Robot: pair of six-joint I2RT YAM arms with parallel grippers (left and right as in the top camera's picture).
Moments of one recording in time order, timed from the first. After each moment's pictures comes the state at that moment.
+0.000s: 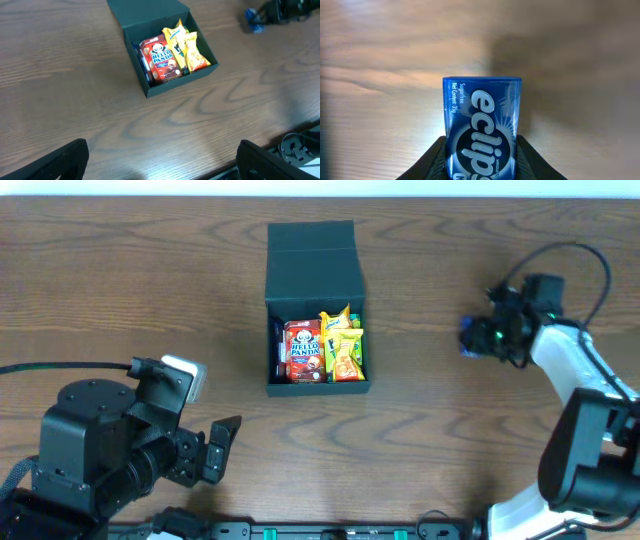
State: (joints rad) left arm -0.33 0.87 1.50 -1.45 0.15 -0.04; right arm -0.13 1.78 1.13 -0.52 -0.28 0.02
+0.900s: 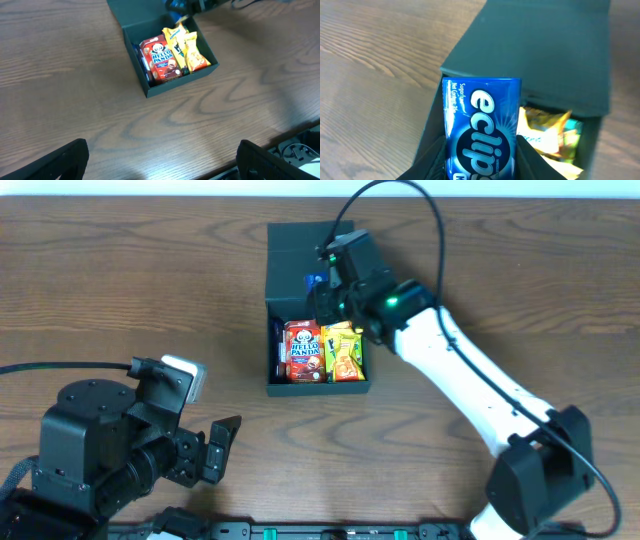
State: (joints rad) left arm -0.33 0.87 1.50 -1.45 0.15 -0.04; right arm 0.60 1.82 1.52 -0.59 -0.07 0.40
